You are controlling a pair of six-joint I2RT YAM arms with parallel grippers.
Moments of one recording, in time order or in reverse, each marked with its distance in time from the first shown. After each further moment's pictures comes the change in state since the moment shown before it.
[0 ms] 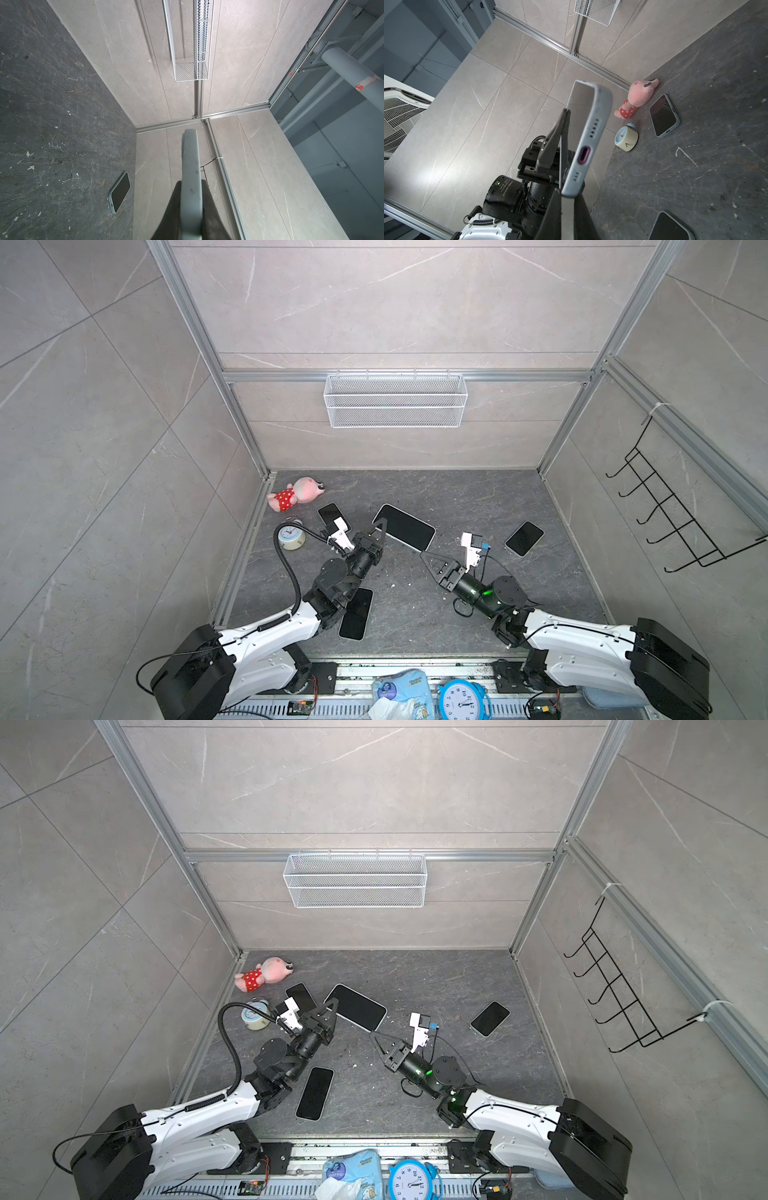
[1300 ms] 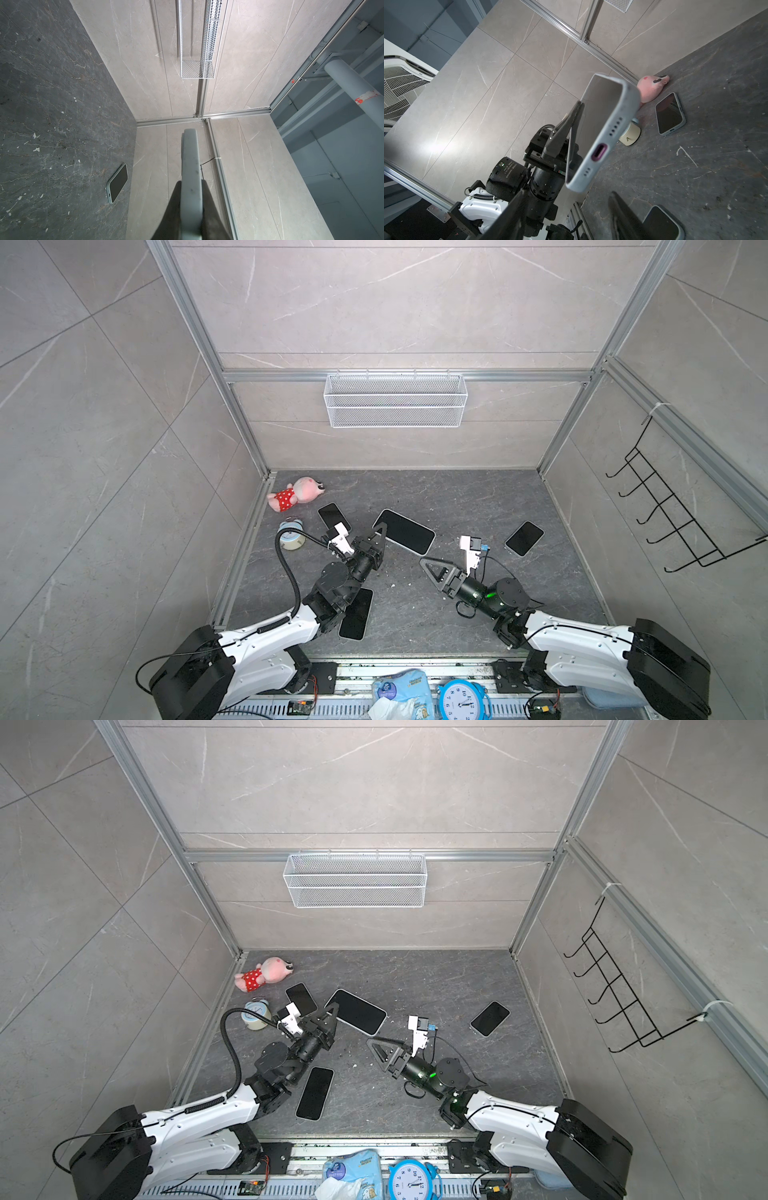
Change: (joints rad) left arm -0.013 -0.013 -0.032 -0.008 -0.026 -0.091; right arm -0.026 0.008 -0.037 0.050 -0.119 -0.073
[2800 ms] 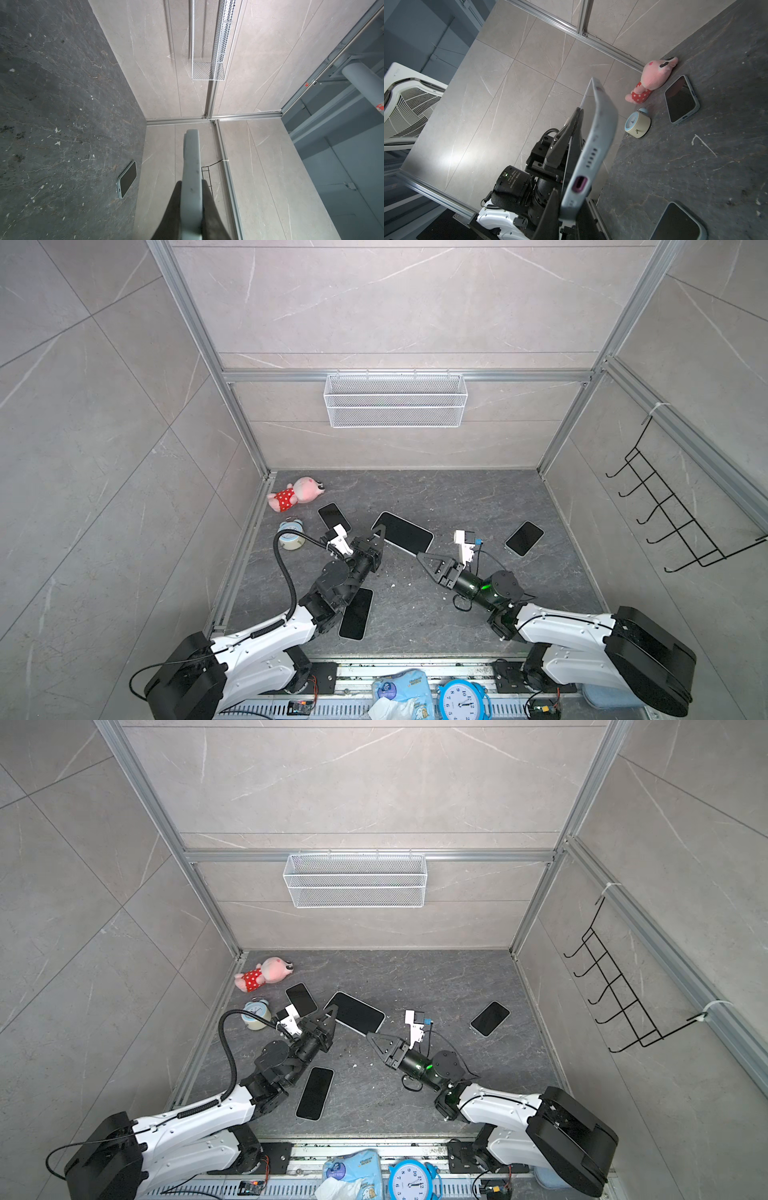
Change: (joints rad) left arm 0.000 -0.058 0.027 -0.176 0.000 -0.018; right arm -0.060 0.105 0.034 0.085 -0.097 0.119
